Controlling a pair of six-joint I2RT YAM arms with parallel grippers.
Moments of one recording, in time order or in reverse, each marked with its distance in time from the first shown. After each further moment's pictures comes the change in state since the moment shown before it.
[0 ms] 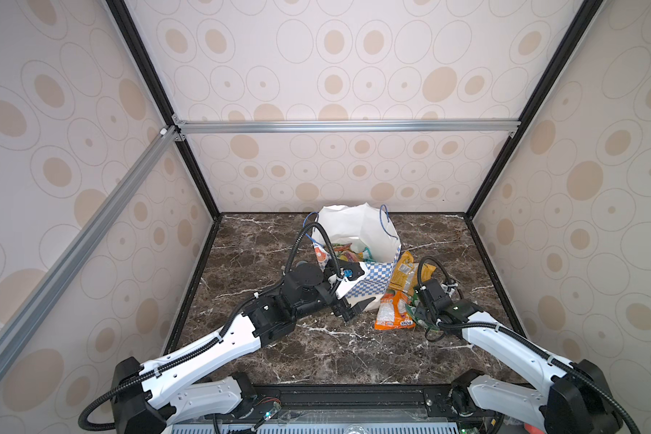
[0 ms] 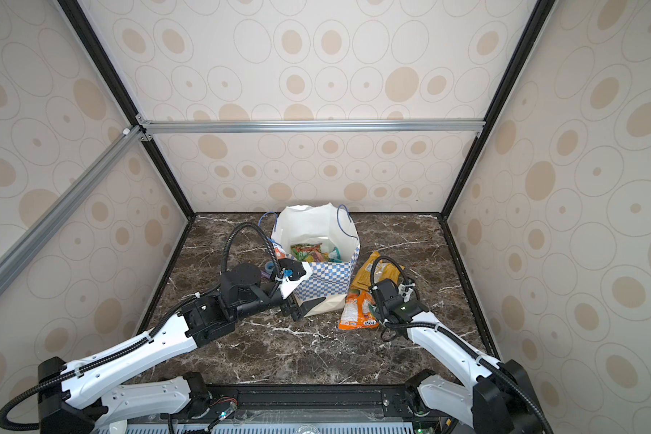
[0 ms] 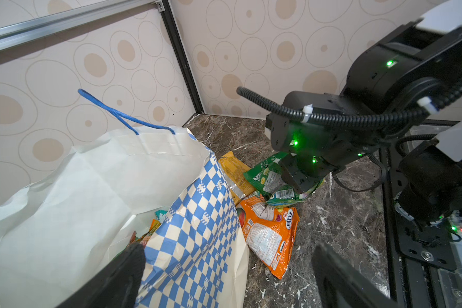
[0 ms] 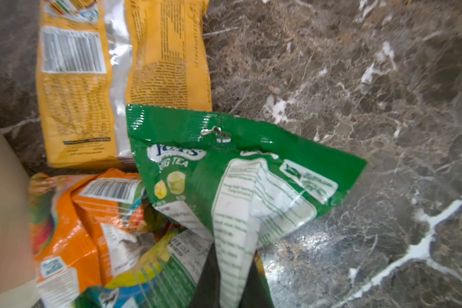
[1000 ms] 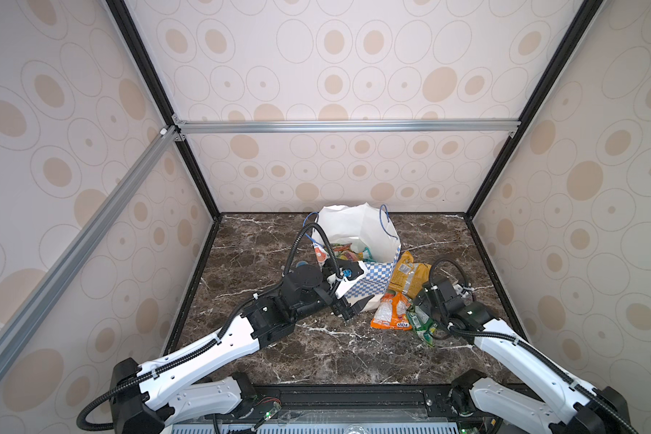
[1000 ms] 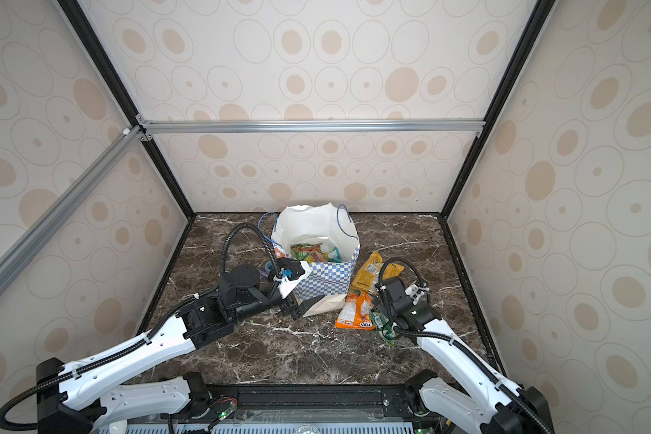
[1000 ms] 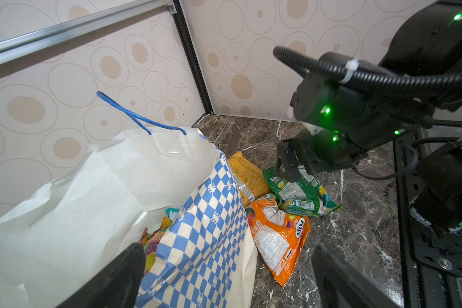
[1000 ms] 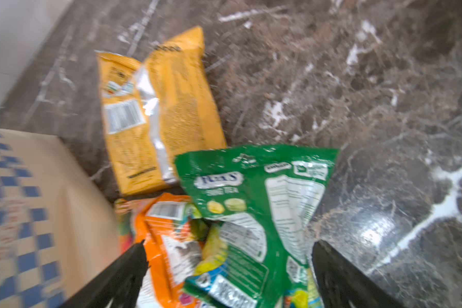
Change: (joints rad) left arm -0.012 -0.022 0.000 0.002 -0.067 0.004; right arm -0.008 -0.174 0.087 -0.070 -0.024 0.179
